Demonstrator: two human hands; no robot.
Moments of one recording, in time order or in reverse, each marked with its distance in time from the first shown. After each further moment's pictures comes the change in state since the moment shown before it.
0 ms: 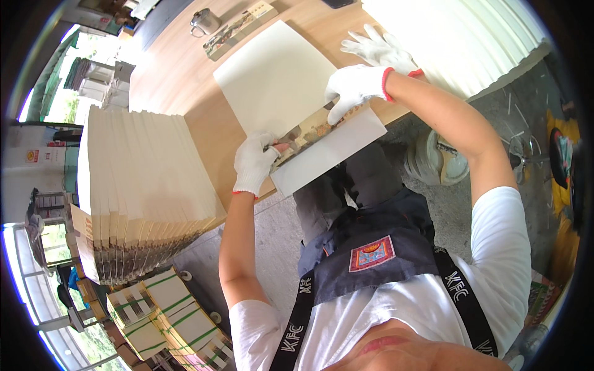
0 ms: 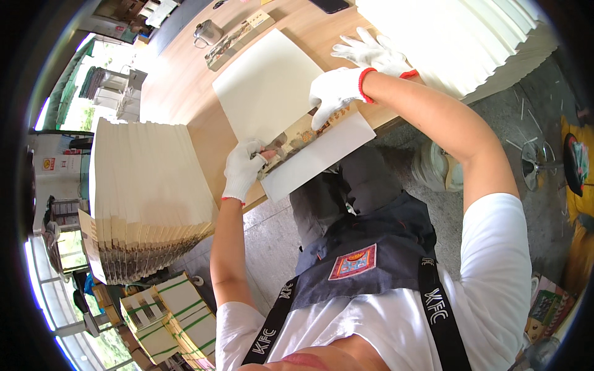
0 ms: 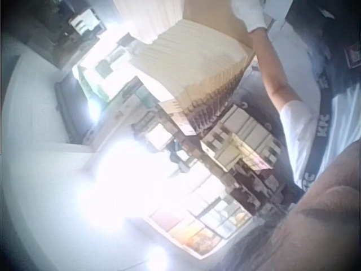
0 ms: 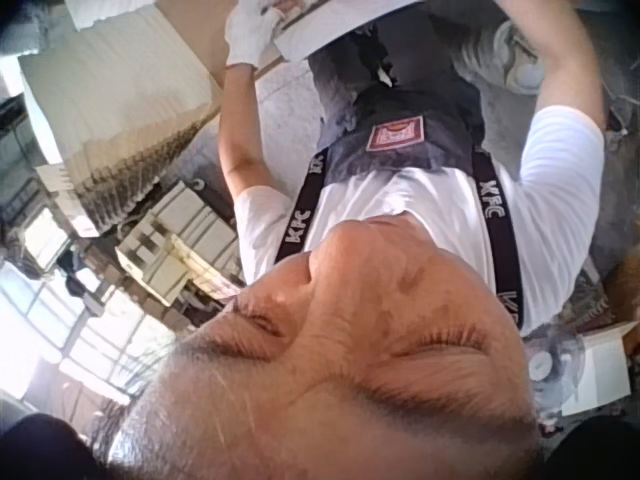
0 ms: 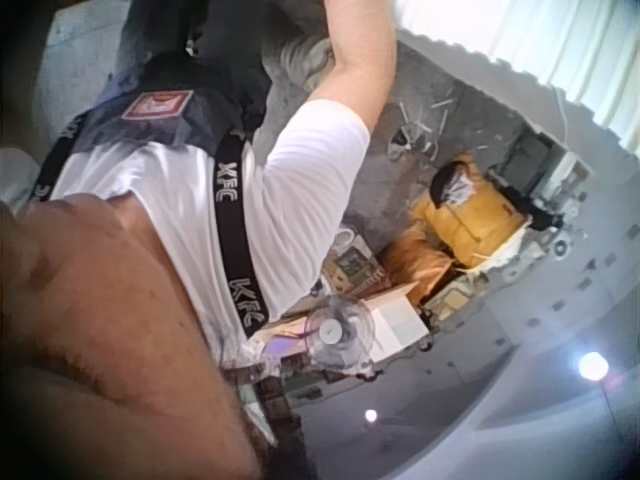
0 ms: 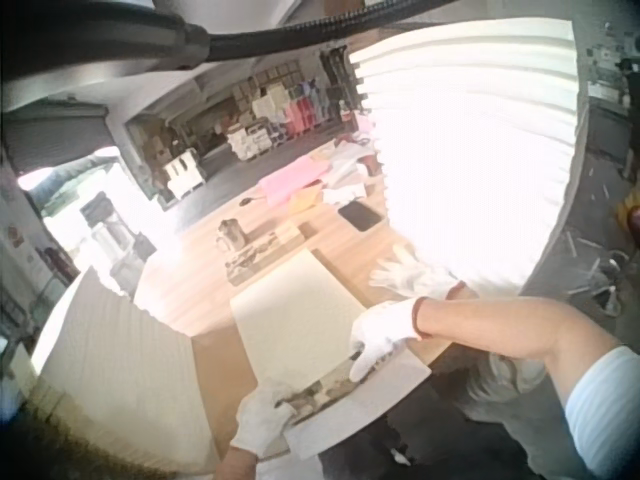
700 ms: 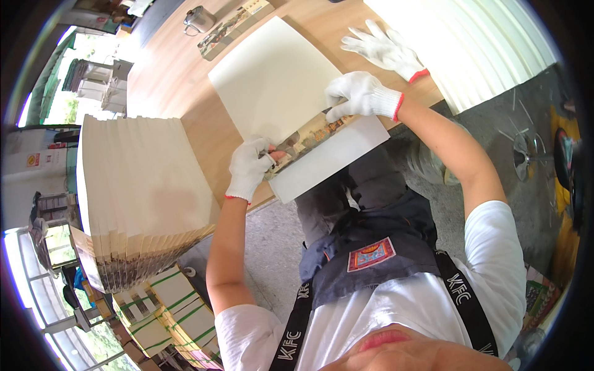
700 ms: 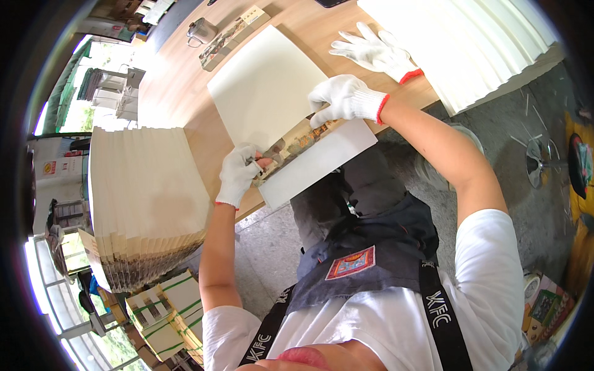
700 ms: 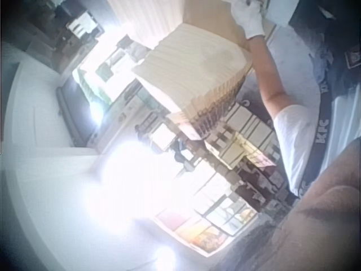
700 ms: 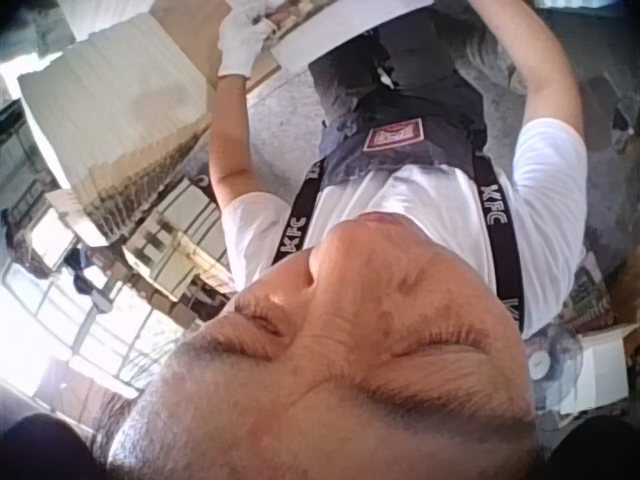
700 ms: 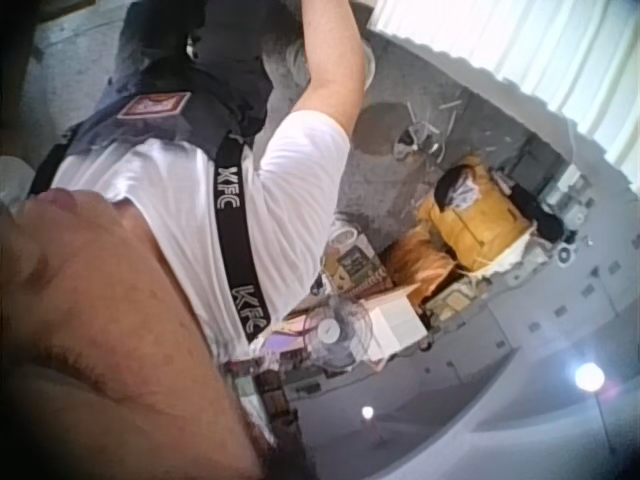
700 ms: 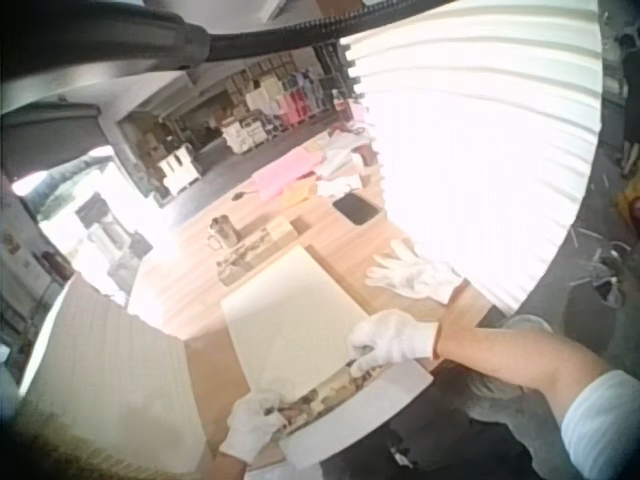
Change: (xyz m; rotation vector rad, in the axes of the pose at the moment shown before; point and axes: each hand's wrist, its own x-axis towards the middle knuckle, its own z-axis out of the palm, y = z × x) left_hand 0.008 -0.014 0.000 -0.138 -0.088 -0.034; right_hand 0.014 0.037 0.054 0.296 0.423 -0.120
